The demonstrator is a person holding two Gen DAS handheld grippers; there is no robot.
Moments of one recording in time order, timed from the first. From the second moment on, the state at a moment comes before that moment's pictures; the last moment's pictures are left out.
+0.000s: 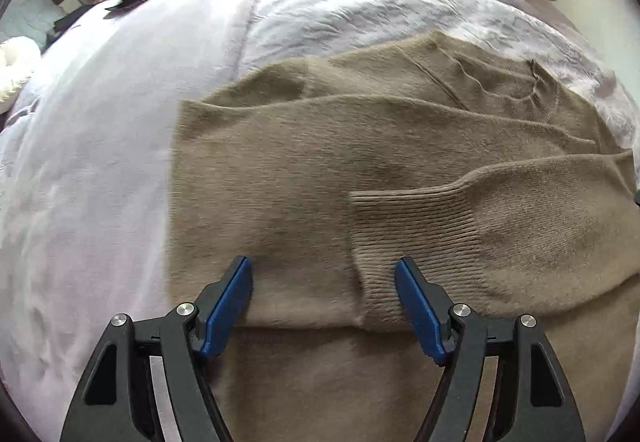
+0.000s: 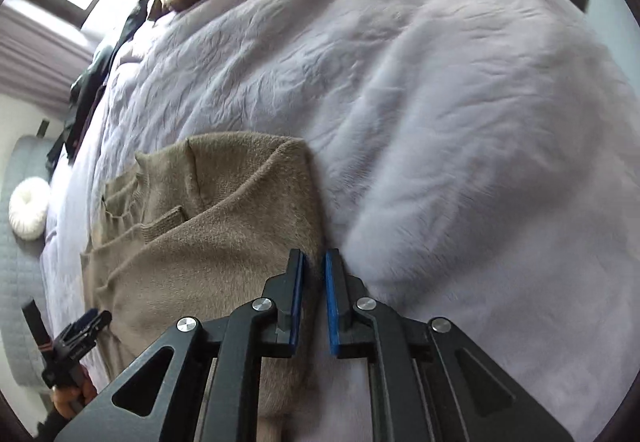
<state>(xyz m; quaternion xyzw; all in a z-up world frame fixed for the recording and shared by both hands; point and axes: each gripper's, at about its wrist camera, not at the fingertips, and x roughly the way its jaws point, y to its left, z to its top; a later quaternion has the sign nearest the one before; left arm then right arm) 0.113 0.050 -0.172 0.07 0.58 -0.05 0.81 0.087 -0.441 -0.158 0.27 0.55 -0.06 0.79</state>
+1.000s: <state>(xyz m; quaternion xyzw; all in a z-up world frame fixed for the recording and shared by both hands) 0.088 0.027 -0.185 0.04 0.62 -0.13 0.77 0.022 -0.395 -0.163 0.33 0.57 -0.02 0.75</state>
